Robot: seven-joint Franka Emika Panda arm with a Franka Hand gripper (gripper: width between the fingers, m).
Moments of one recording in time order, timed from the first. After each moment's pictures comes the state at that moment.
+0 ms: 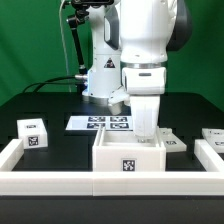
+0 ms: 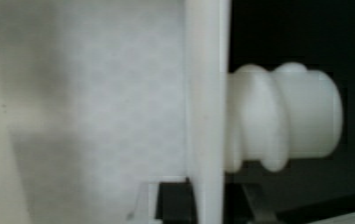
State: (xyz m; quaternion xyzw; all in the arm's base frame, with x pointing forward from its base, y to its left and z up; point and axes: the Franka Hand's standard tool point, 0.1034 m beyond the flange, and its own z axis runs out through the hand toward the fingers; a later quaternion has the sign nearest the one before) arm 0.496 0.043 0.018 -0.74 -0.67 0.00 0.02
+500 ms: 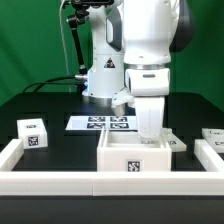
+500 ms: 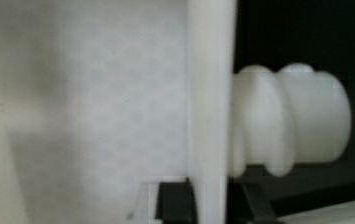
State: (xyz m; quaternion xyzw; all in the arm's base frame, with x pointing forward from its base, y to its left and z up) arm 0.506 0.059 0.016 -0.73 -0.68 -0.01 0.02
